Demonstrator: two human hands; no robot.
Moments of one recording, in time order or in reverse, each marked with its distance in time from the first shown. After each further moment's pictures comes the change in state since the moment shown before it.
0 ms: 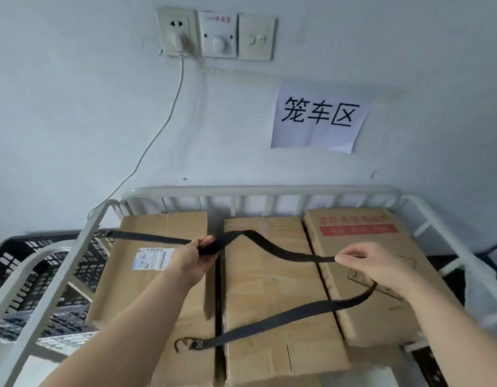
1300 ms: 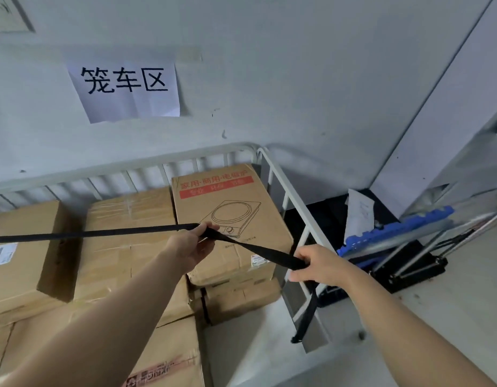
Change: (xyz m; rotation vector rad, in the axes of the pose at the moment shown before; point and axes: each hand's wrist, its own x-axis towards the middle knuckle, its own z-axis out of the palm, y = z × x) left_hand -0.127 -0.372 0.246 0.509 -0.217 -0.086; right_hand -0.173 0.349 -0.148 0.095 -0.152 0.050
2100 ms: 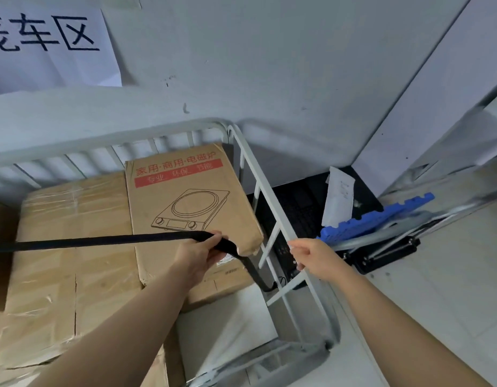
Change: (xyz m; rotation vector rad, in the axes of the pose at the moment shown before) left_hand 0.063 -0.065 0.102 0.044 0.010 -0.072; right_hand 0.058 0.105 -0.050 0.155 0.105 0.167
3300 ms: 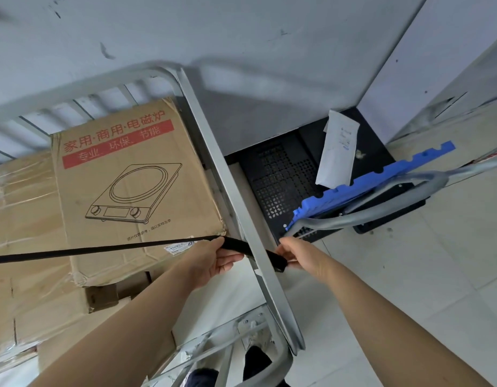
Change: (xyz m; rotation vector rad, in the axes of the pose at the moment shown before) left_hand 0.084 -0.092 0.112 0.317 -0.027 -0.326; right_hand 0.074 0.115 -0.018 0.601 -0.276 0.354
